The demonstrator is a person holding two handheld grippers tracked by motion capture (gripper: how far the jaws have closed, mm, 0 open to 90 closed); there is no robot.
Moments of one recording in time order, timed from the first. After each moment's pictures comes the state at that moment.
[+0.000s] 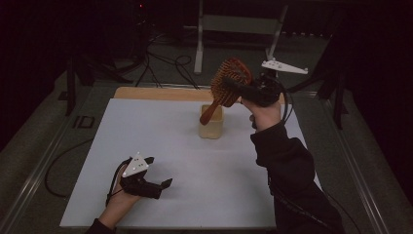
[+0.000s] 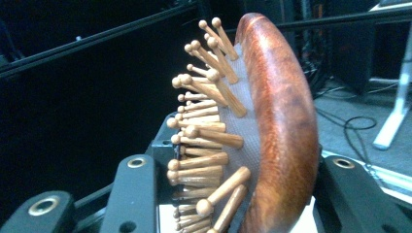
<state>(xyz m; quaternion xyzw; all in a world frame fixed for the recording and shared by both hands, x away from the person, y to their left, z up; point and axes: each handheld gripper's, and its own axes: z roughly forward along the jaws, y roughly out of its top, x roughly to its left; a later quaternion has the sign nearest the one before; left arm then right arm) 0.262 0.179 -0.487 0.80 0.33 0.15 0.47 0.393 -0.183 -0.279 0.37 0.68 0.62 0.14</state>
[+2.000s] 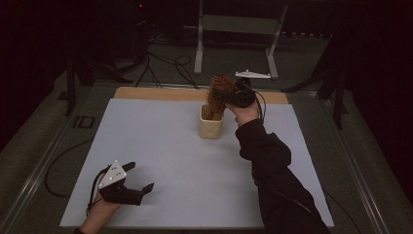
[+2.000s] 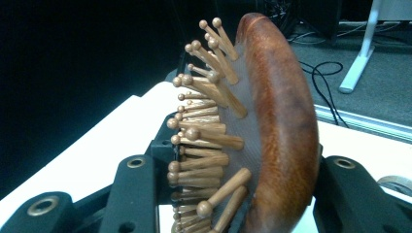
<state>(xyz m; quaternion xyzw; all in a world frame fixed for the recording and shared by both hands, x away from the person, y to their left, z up) 0.244 0.228 -0.504 0.78 0.35 0.17 0.48 0.469 -0.156 -0.374 0.44 0.72 0.53 0.14</state>
